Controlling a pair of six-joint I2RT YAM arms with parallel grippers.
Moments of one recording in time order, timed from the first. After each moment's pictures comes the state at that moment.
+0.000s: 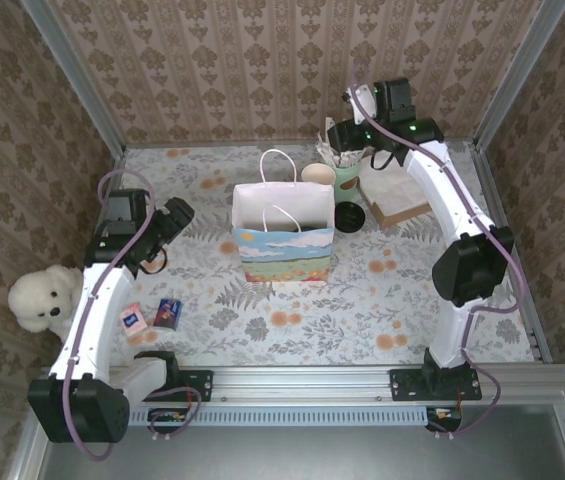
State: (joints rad) left arm -0.07 1.05 0.99 -0.72 0.12 -0.77; right arm 0.23 1.92 2.02 -0.71 -0.27 -0.09
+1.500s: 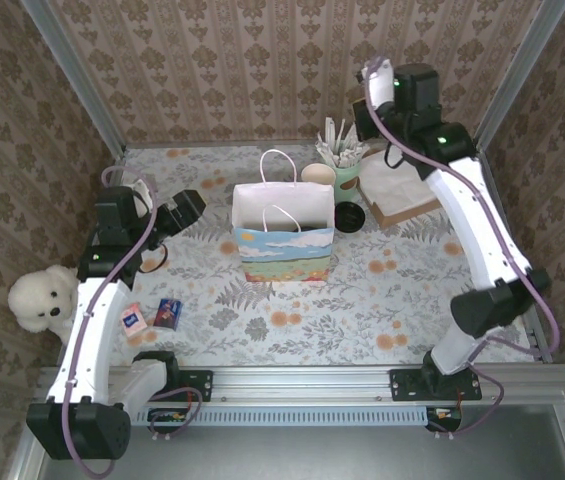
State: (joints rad) left arm -0.07 0.96 0.98 -0.53 0.43 -0.59; right arm 0.31 1.64 2.00 -0.71 -0.01 -0.13
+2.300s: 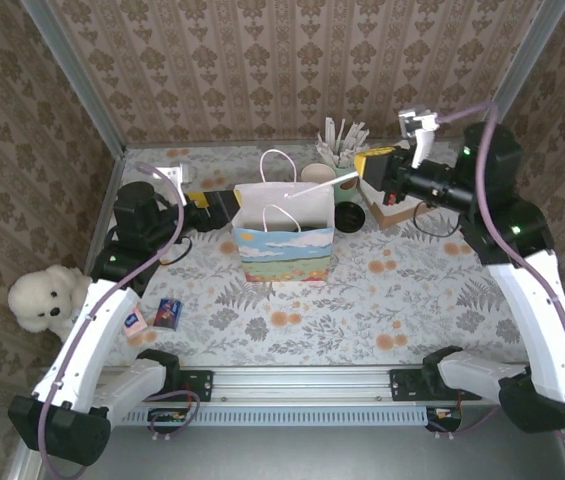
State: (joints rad) left arm -0.32 0.95 0.98 -0.29 0.50 -0.51; right arm 0.33 1.16 1.62 -0.65 -0.56 0.28
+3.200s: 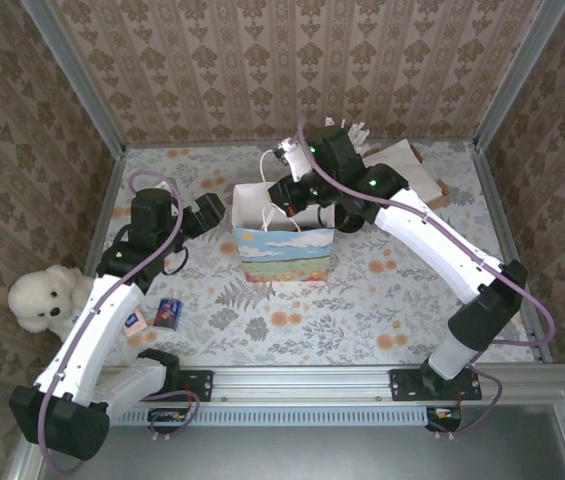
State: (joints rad) left arm -0.34 0.99 0.97 -0.57 0.02 -0.71; right arm 0.66 1.66 1.76 -0.70 -0.35 0.20
